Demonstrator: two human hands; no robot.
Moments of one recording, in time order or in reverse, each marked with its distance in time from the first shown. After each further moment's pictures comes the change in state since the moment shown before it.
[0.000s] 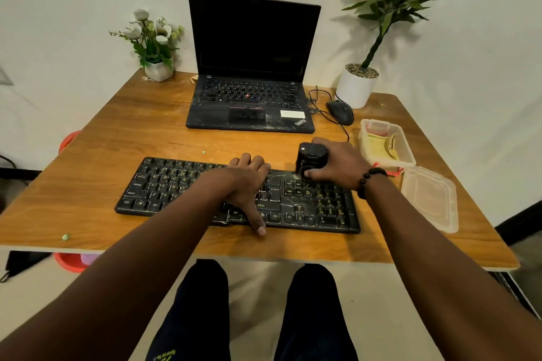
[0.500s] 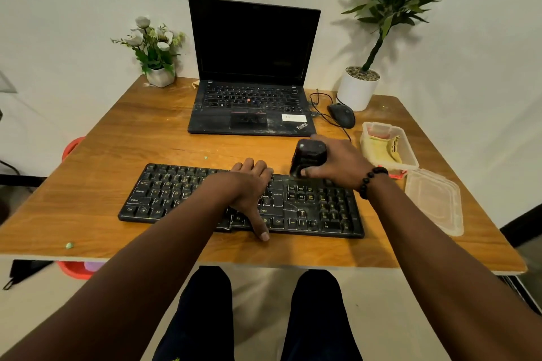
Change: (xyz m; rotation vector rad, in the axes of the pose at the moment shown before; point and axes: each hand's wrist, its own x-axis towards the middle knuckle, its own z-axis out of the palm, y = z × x) left_hand 0.004 -0.001 0.000 0.014 -0.030 -0.010; right_hand 0.003 -0.013 -0.002 -0.001 -0.007 -0.045
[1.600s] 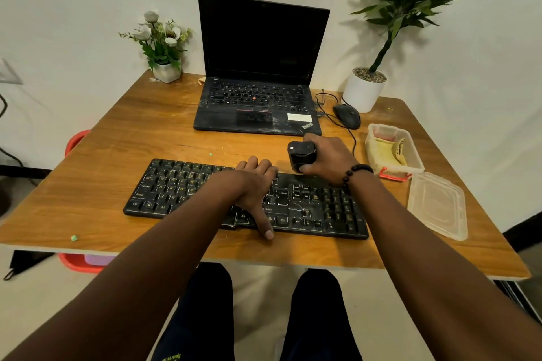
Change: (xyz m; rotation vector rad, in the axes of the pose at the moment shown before) left_hand -0.002 -0.002 0.000 -0.050 -0.007 0.000; right_hand 0.020 -0.015 0.017 -0.076 0.035 0.004
